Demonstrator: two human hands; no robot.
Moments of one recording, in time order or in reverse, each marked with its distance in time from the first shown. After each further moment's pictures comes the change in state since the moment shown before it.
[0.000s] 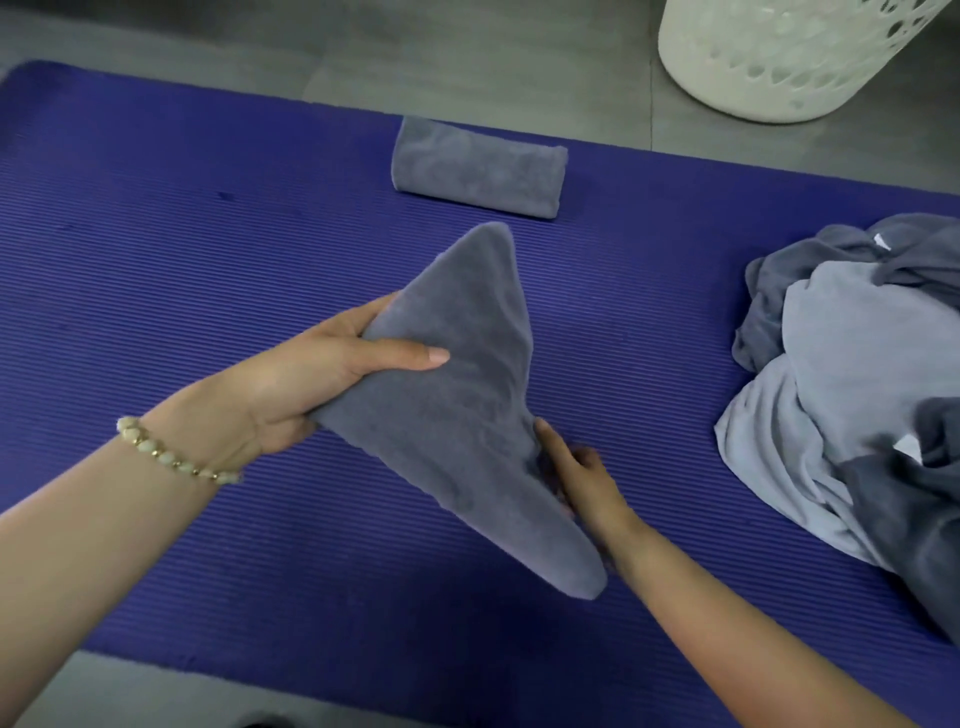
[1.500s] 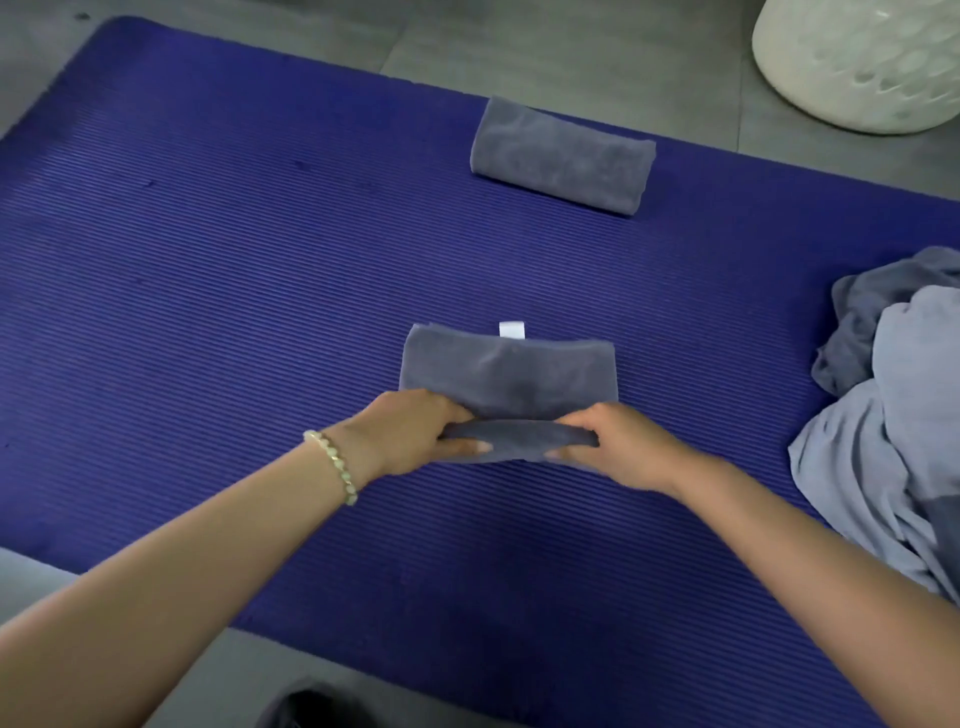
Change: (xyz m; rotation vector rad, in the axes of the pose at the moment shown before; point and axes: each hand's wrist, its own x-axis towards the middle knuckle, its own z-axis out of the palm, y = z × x) left_hand 0.052 -0.113 -0.036 1.077 -0.035 0.118; right_hand 0.053 -0.036 0.010 -1.023 -0.316 -0.519
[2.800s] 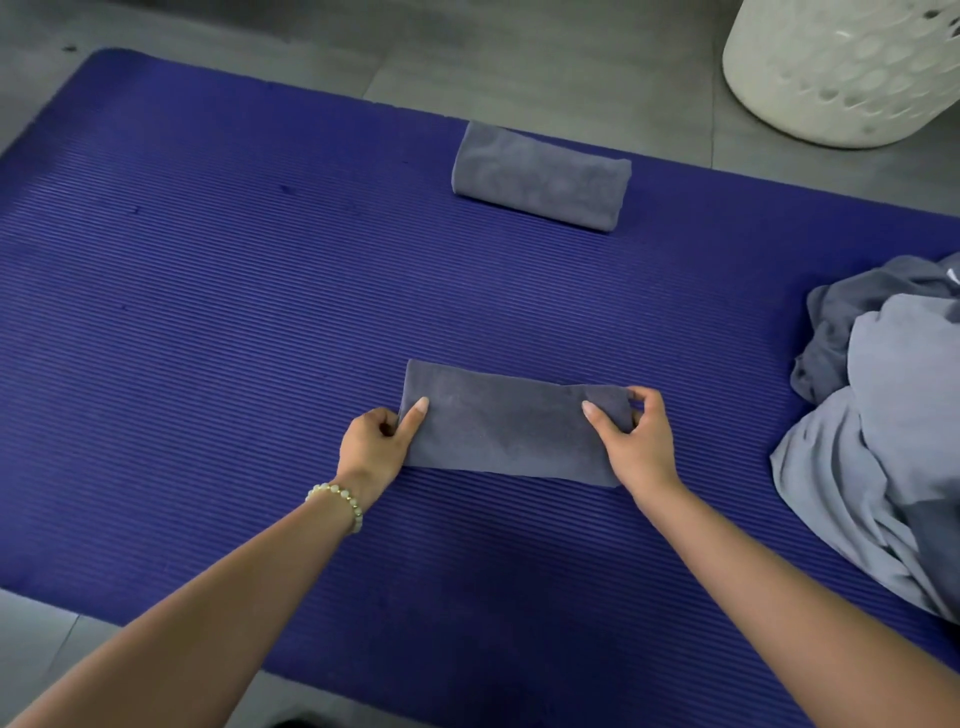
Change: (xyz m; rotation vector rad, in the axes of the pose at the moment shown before) left_hand 0.025 -0.032 0.055 -0.722 0.622 -0.557; right_hand 0.006 0.033 0.021 0.696 0.788 0.393
